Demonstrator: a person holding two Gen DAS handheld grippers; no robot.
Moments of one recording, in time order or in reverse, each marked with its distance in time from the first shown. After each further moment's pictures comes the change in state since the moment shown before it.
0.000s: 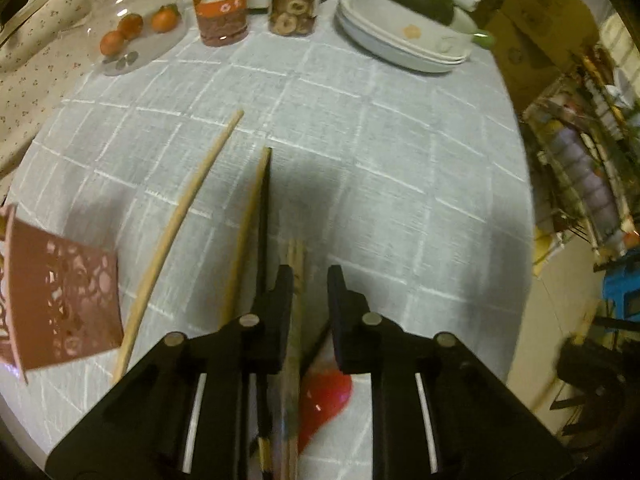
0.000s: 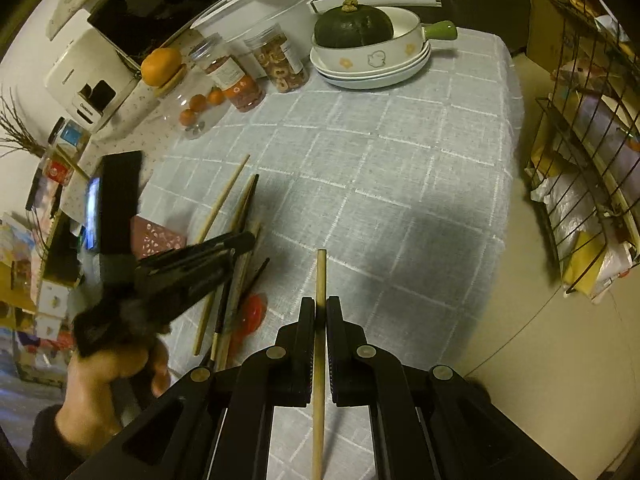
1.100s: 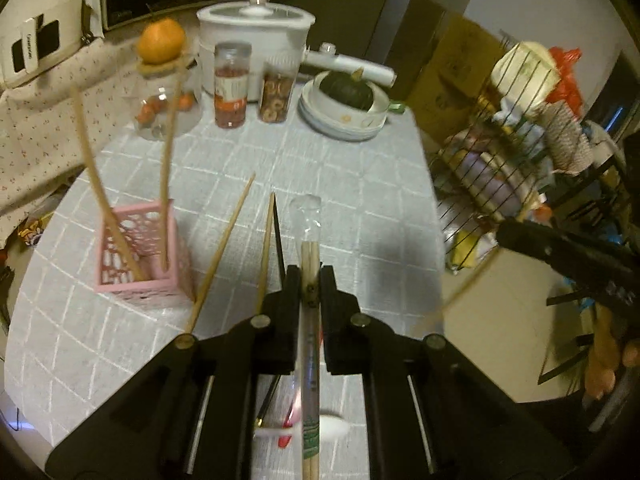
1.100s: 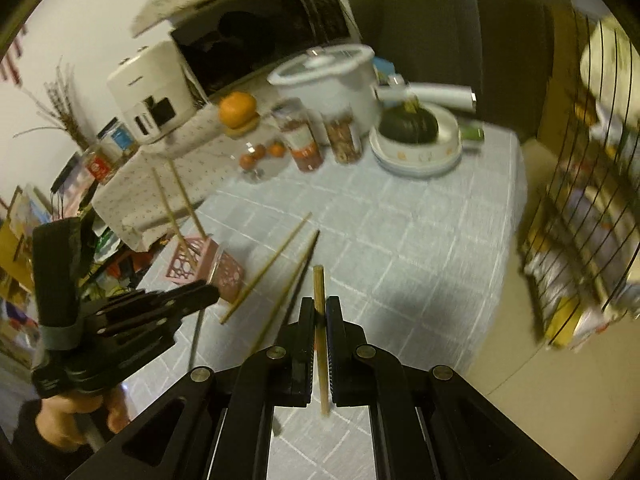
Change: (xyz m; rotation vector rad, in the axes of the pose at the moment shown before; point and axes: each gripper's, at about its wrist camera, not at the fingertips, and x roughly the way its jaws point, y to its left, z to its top) left arm -0.154 0.054 -0.063 0.090 -0.273 -0.197; right arm -0.087 0.084 -0.022 -0.182 -0.259 -0.014
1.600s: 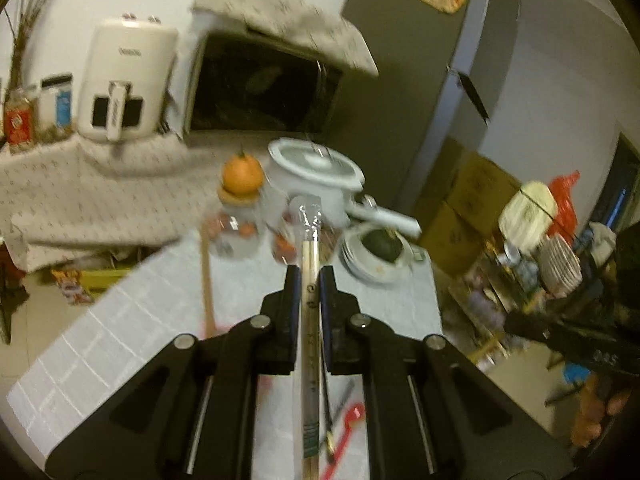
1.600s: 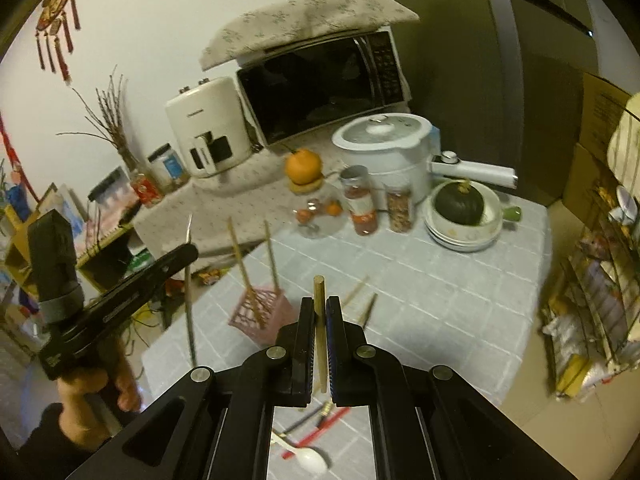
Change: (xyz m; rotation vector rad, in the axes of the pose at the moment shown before) left arm -0.089 0.061 0.025 -0.138 -0.472 0.063; right arm -0.034 0.067 0.031 -0.082 -0.151 0.099
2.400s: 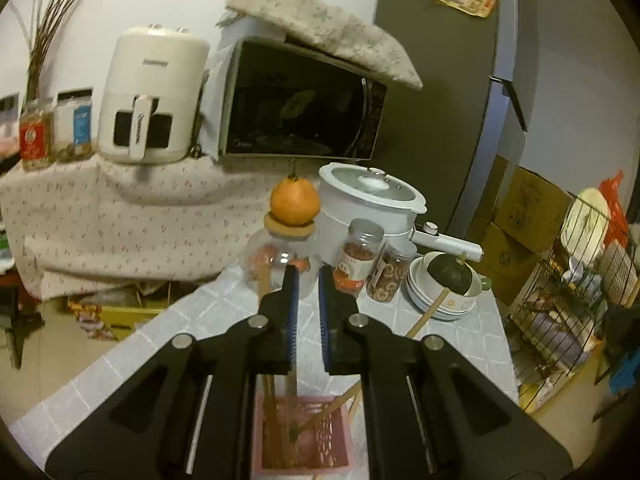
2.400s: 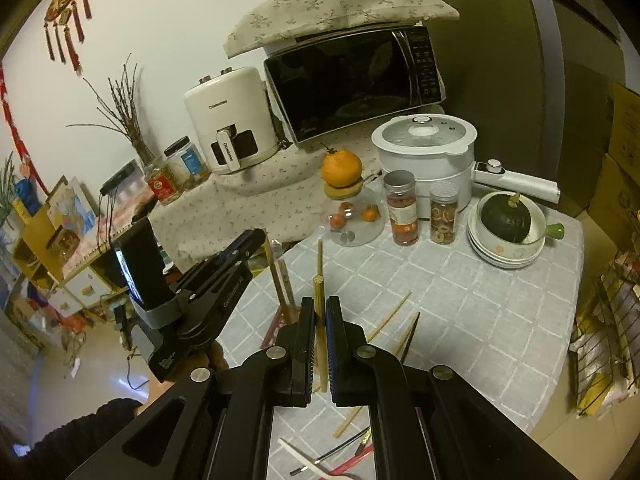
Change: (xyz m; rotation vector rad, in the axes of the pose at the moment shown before) left arm 0.057 0.048 -0.002 0.014 -0.083 0.129; right arm 0.042 0.041 0.020 -0.027 0.023 0.050
